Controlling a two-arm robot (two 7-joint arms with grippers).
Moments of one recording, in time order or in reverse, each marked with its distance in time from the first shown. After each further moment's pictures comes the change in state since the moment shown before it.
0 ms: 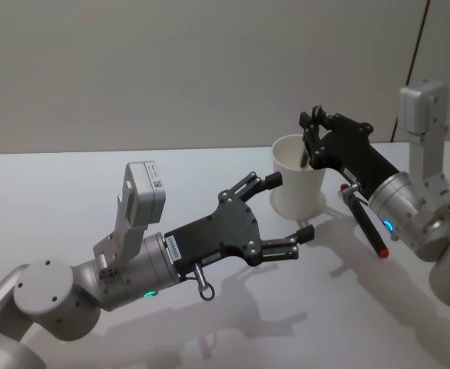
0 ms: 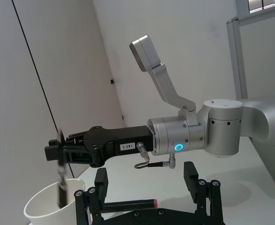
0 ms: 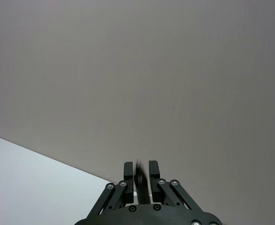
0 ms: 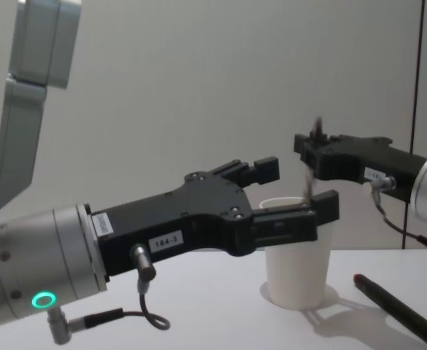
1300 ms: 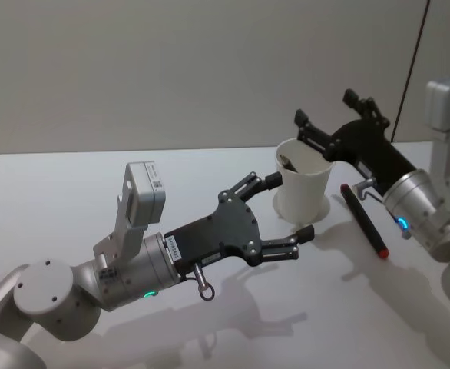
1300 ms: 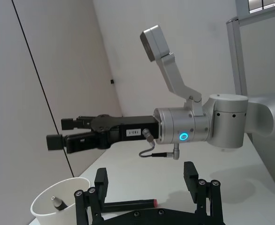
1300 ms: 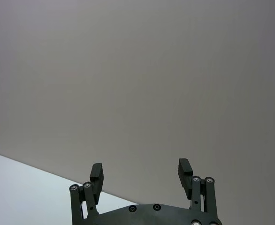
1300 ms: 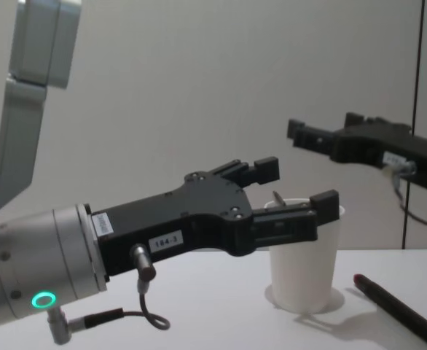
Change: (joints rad) left arm 0.000 0.000 0.000 0.000 0.000 0.000 0.000; right arm -0.030 0.022 0.019 -0.054 0.053 -0.015 -0.017
